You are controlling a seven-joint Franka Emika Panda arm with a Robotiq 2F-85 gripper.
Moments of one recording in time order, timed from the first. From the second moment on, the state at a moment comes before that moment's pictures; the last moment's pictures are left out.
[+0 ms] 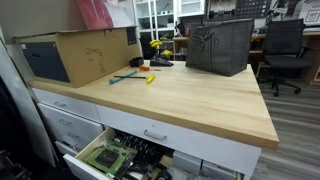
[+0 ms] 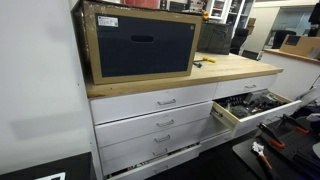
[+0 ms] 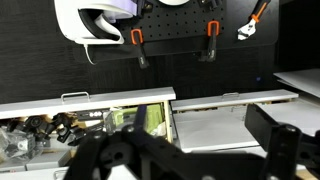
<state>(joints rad) -0.07 -0.90 -0.05 -2.57 -0.03 1.54 0.00</state>
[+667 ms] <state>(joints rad) -0.05 -0.80 -0.04 -2.57 -0.02 1.64 0.00</state>
